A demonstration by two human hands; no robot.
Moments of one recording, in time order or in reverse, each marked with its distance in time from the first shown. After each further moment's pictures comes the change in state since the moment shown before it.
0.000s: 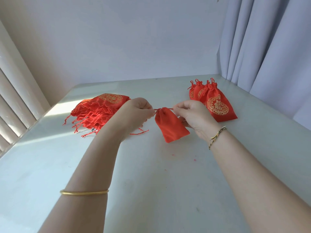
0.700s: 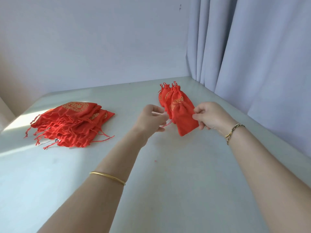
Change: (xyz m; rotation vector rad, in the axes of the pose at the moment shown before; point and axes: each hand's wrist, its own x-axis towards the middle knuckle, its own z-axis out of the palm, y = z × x) left_hand 0.026 0.038 0.118 -0.424 -0.122 -0.050; right_hand -0.009 0.026 -0.141 -0.468 0.134 0.064
